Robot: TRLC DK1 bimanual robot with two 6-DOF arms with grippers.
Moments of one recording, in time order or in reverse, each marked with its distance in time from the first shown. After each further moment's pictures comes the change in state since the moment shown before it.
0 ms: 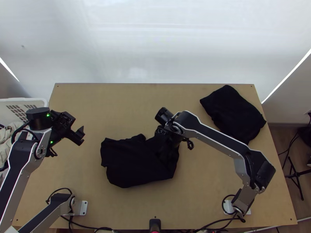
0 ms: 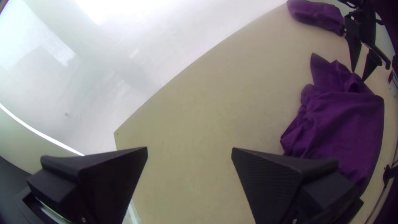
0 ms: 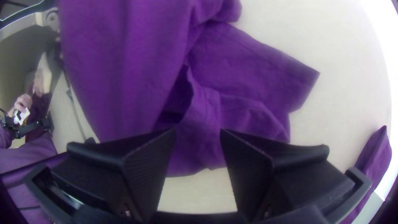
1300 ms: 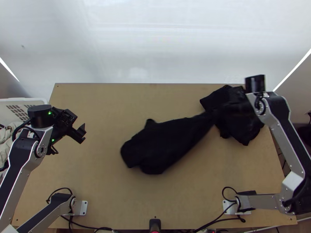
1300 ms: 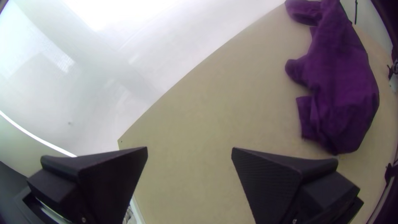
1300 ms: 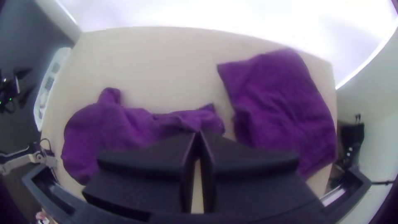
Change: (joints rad) left arm -0.042 0.021 0.038 0.004 -0.029 0.008; right arm -0.718 -0.383 -0.099 0.165 0.000 0.111
